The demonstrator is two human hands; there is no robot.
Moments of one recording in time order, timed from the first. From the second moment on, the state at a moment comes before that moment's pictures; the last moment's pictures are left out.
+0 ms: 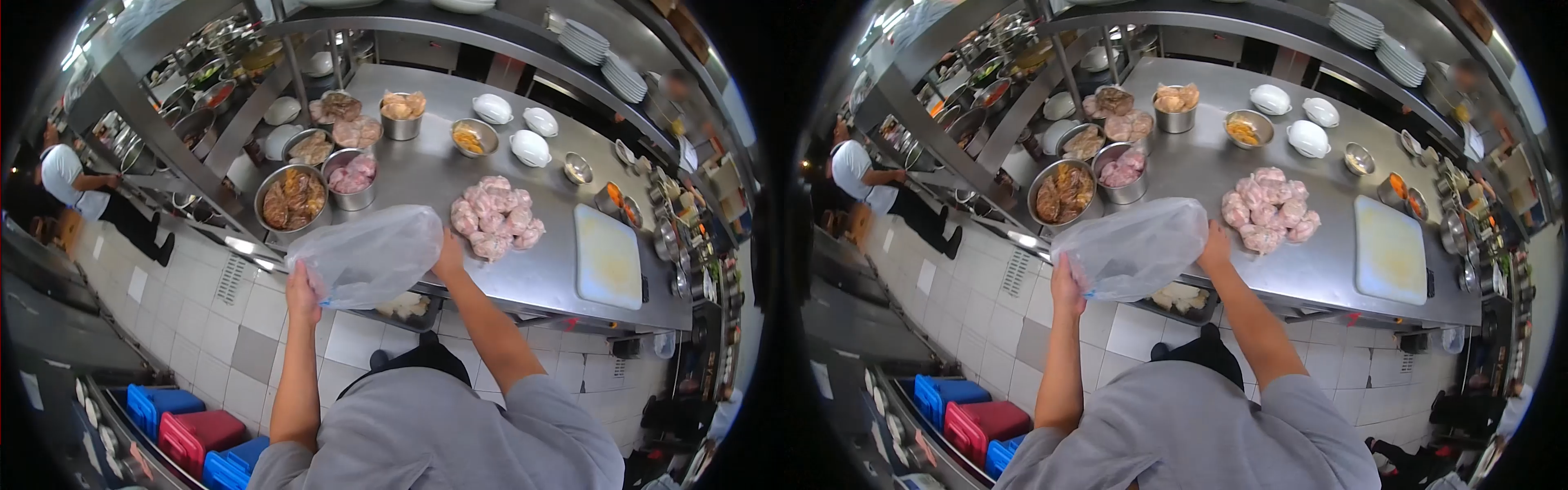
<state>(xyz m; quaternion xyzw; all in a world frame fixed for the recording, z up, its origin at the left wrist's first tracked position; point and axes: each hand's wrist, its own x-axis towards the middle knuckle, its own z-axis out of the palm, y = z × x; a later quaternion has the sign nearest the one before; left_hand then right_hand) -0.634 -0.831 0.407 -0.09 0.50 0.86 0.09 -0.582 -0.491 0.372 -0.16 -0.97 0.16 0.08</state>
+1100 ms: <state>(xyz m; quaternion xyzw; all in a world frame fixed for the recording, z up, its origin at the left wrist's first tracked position) -0.629 -0.702 0.426 -0.11 0.72 0.67 -0.14 -0.723 -0.379 0.353 -0.07 -0.94 0.34 -0.04</state>
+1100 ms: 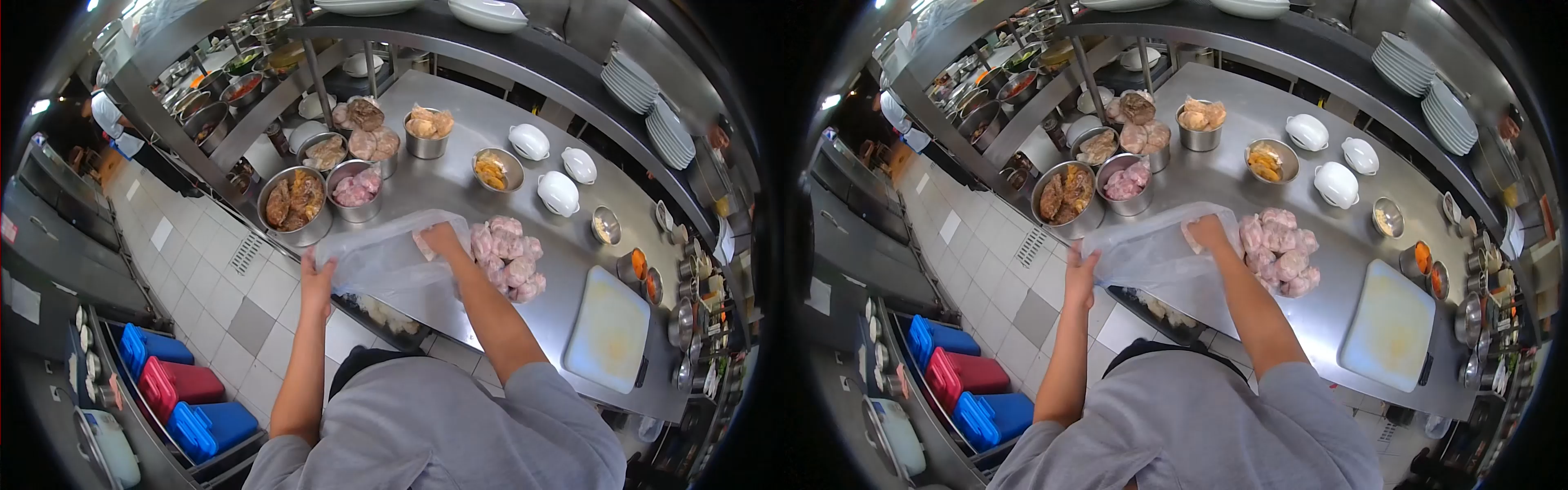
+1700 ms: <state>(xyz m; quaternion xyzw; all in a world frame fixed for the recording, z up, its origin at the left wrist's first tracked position) -0.696 -0.622 0.399 0.32 0.93 0.04 0.20 -0.721 -0.390 0.361 -0.10 -0.94 0.31 0.05</state>
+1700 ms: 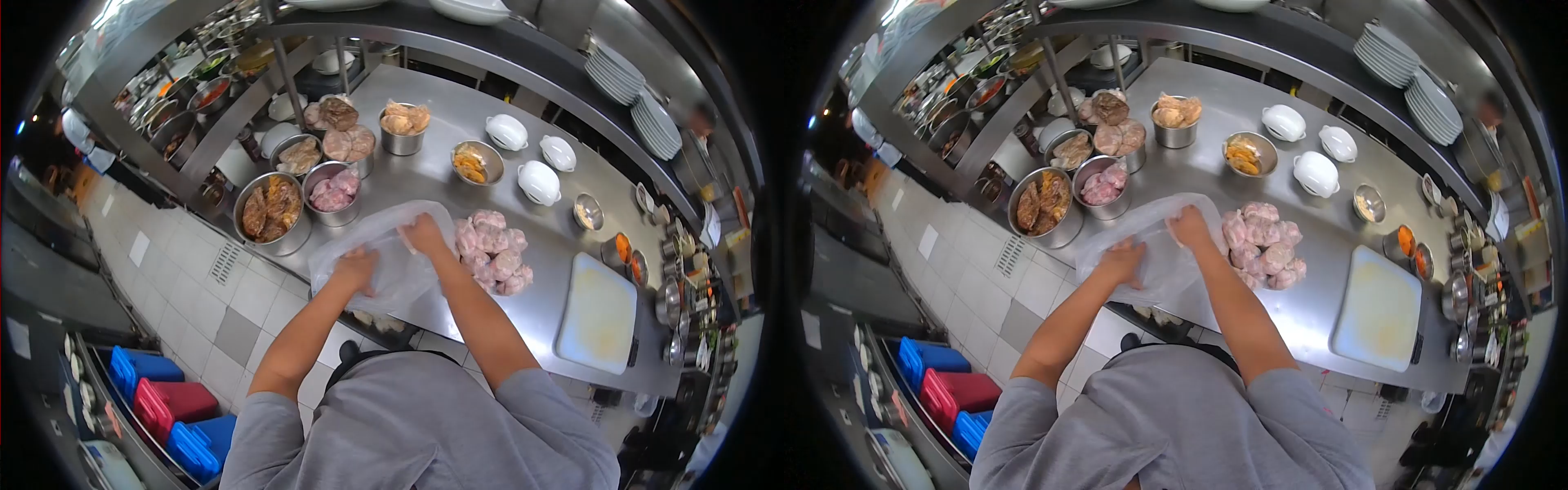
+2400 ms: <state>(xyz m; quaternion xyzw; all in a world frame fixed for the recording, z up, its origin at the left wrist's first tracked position) -0.664 -0.706 0.427 0.13 0.97 0.20 0.00 -0.518 -0.359 0.391 -0.13 -0.98 0.11 0.08</state>
